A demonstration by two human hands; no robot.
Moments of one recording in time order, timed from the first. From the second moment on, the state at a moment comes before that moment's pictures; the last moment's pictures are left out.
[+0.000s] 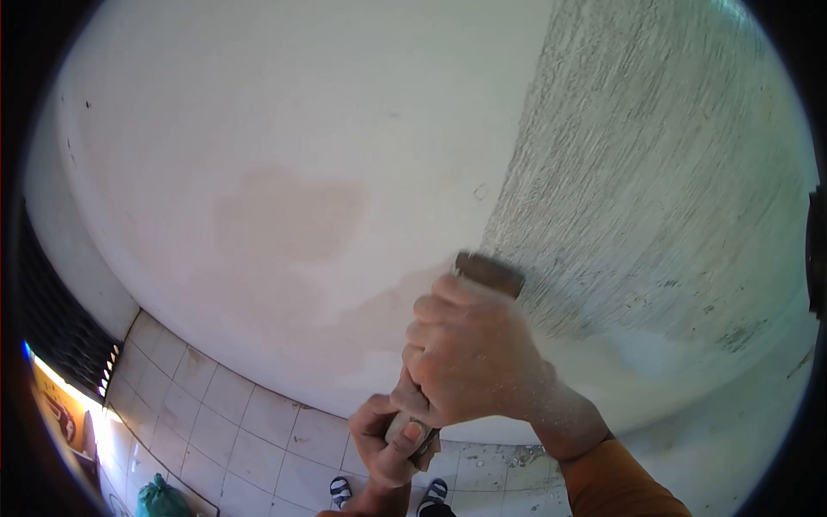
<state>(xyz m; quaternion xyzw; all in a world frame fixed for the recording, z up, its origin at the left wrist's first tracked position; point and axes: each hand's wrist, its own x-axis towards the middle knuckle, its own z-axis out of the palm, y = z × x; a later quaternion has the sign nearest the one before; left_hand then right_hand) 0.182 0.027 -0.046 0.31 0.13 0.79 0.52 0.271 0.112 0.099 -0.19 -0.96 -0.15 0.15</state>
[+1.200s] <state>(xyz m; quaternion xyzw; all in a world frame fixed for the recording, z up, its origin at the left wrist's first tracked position) 0.174 0.019 -0.010 0.26 0.12 0.75 0.60 0.273 0.114 0.117 -0.16 -0.96 -0.16 0.16</state>
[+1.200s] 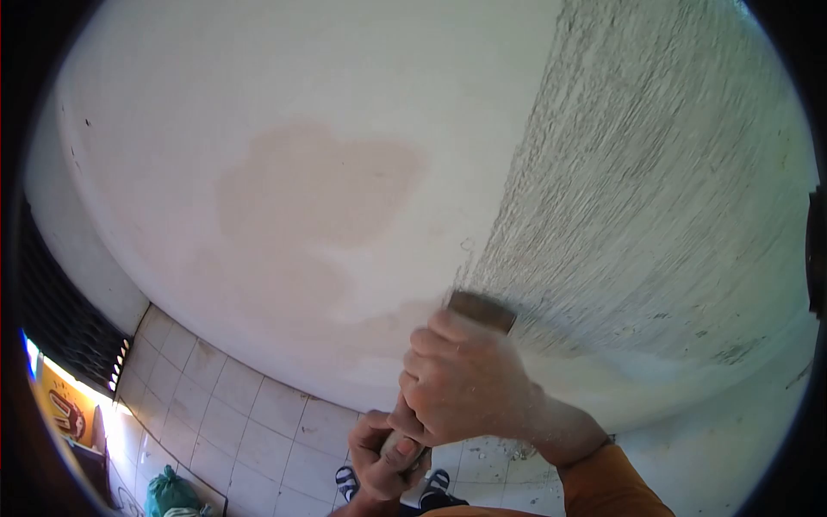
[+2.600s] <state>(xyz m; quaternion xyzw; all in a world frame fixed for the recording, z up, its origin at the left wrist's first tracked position) 0.179 0.009 0.062 0.26 0.19 0.71 0.62 0.275 0.105 0.174 -0.19 -0.96 -0.16 0.15</state>
